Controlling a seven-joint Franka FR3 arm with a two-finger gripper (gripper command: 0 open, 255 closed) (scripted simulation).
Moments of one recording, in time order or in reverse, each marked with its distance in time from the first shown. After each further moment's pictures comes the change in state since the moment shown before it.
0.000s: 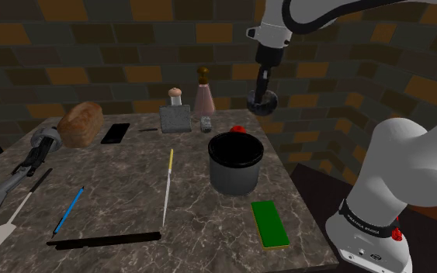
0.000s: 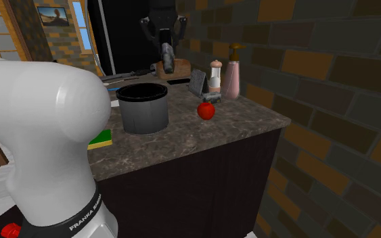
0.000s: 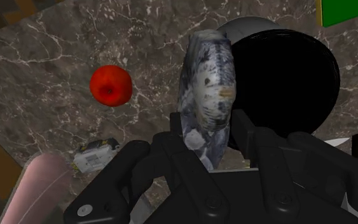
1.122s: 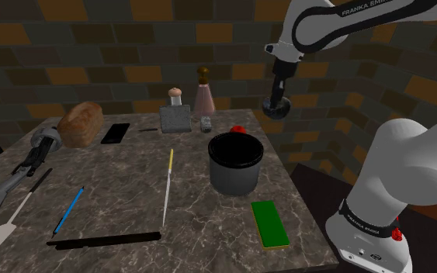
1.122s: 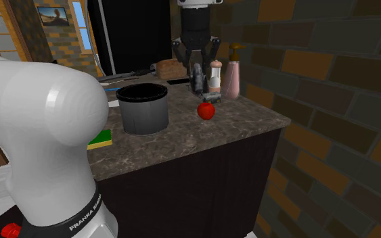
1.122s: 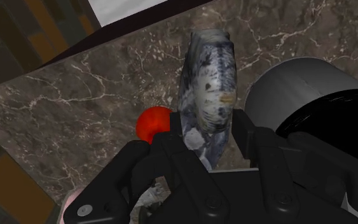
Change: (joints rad) arm -0.083 0.013 -0.194 -0.092 -0.092 0.124 -0.197
